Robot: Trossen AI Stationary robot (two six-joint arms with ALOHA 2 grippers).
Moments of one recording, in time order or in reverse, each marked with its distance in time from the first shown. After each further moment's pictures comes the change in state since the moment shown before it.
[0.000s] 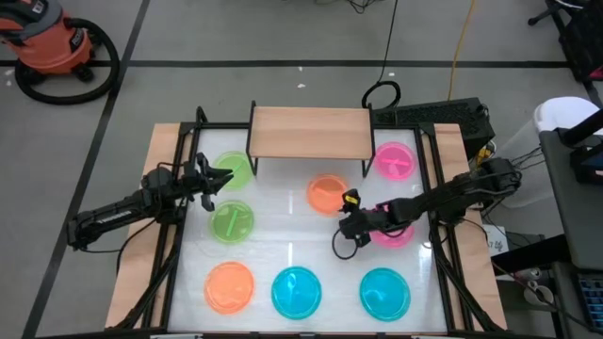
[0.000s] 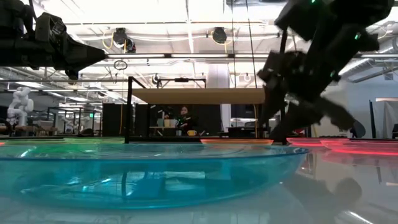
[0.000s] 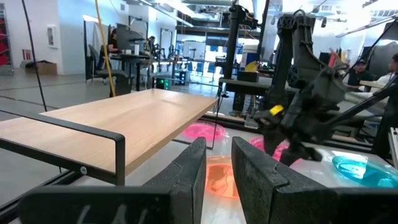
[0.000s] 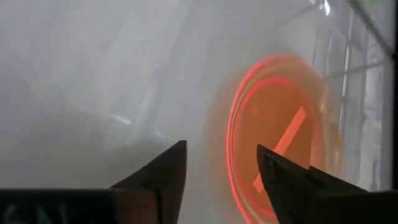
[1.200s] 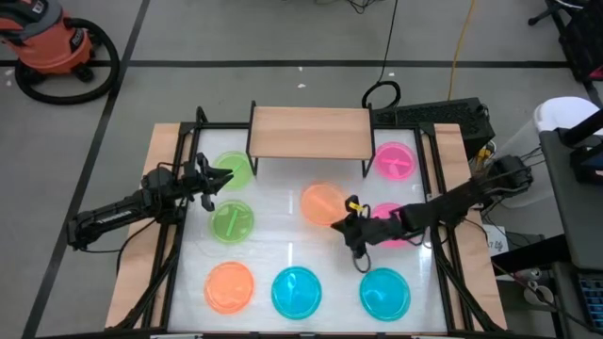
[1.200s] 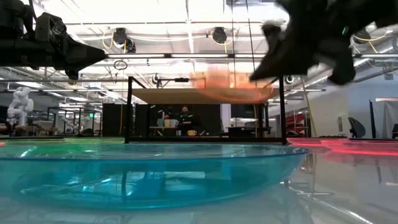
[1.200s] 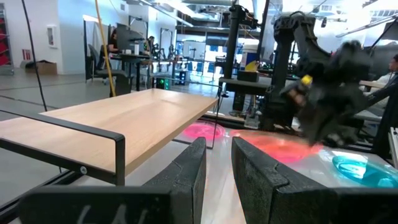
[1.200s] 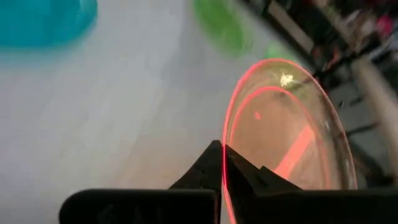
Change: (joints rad) left arm 0.000 0.000 0.000 0.000 0.000 0.000; right arm 0.155 -0.169 -0.001 0.229 0.068 -0.040
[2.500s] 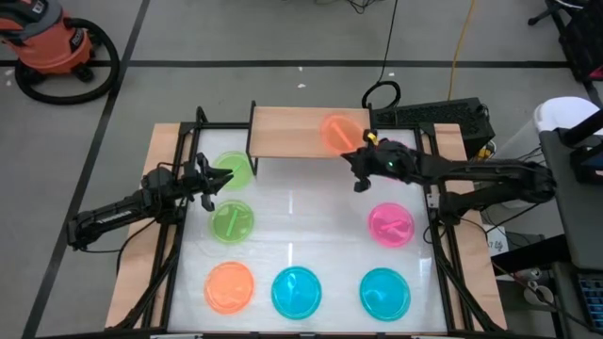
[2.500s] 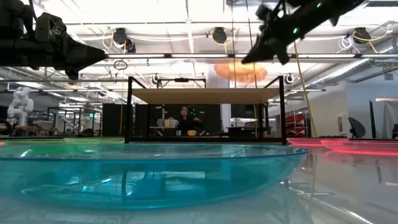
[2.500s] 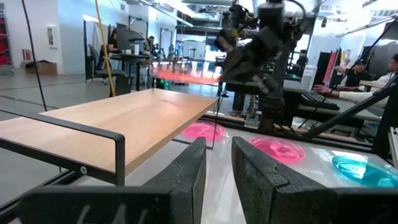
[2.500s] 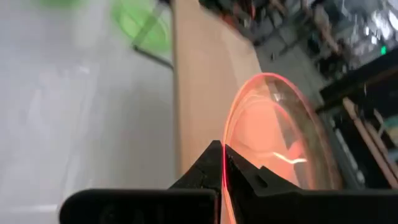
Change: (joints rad) left arm 0.000 0.000 0.000 0.000 0.000 0.000; right arm -0.612 -0.229 0.111 -0.222 -0.199 -0.208
